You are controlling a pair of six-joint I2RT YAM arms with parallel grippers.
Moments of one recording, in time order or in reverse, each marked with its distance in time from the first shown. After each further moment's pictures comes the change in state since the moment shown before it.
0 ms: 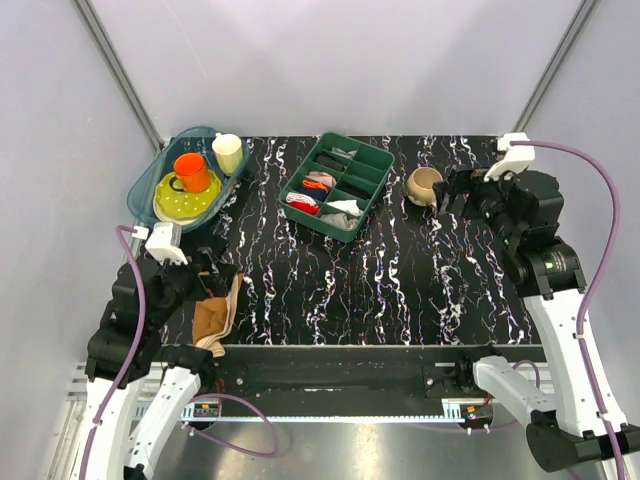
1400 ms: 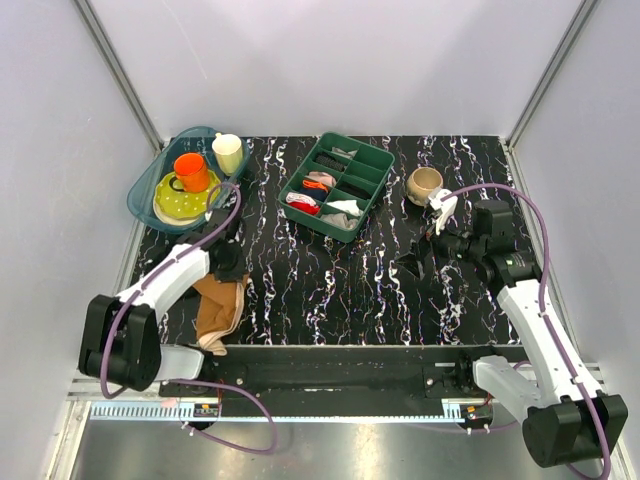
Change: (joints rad) left arm -0.049 0.912 -0.085 0.189 -0.203 -0.112; right arm -0.042 0.019 -0.389 0.009 -0.657 -0.406
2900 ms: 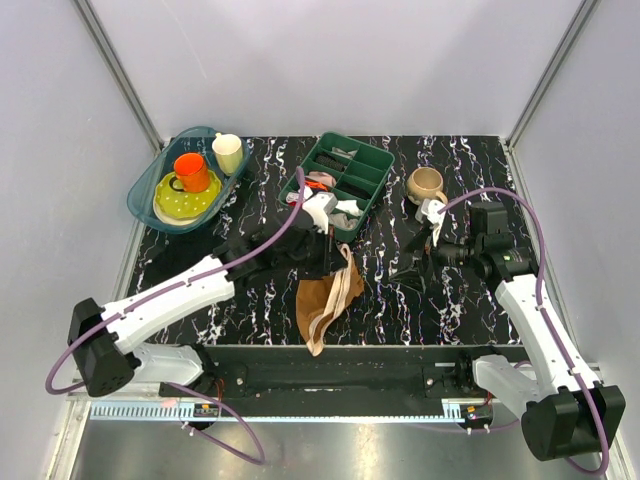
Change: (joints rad) left arm -0.676 -0.103 0.296 0.262 0.145 -0.157; right arm -0.006 0.040 0.000 -0.090 -0.279 -0.185
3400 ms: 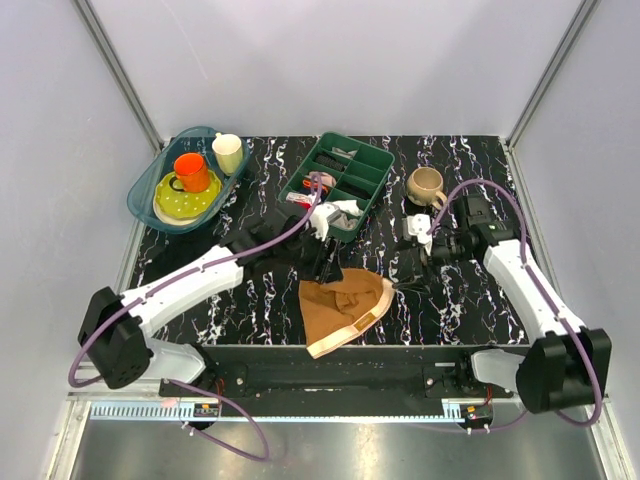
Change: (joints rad) left arm 0.138 0.112 -0.055 0.008 0.277 0.290; right arm 0.011 0.208 0.092 -0.277 -0.109 -0.708
